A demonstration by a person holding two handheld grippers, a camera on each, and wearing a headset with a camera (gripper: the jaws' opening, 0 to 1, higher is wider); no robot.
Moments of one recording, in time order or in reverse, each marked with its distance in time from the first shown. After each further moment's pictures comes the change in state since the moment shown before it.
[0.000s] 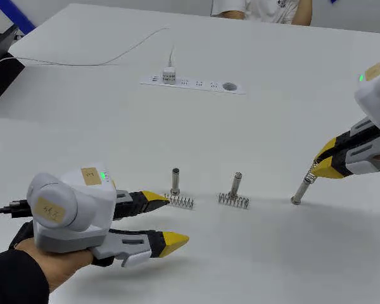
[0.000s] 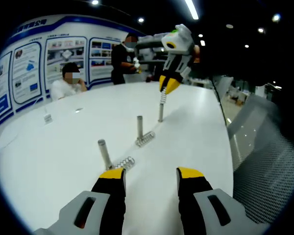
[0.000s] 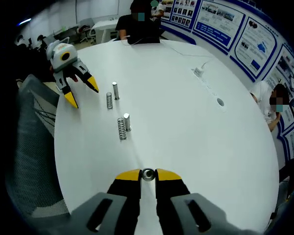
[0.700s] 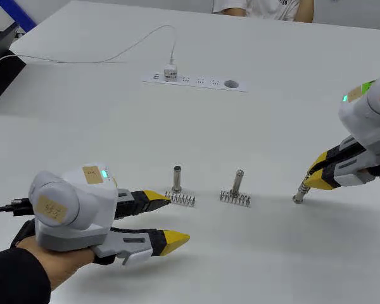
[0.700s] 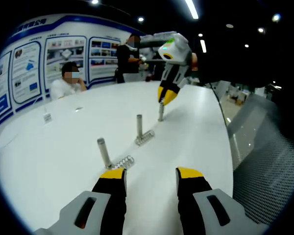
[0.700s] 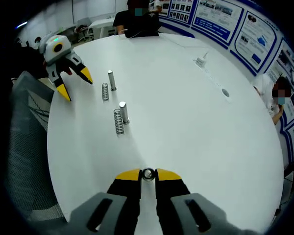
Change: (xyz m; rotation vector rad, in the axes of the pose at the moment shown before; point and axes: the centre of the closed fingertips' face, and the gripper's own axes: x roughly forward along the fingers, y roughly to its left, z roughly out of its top) left arm 0.000 0.000 -0.001 -0.001 0.005 -0.003; right arm 0.034 0.001 -0.019 0.029 0.024 0.014
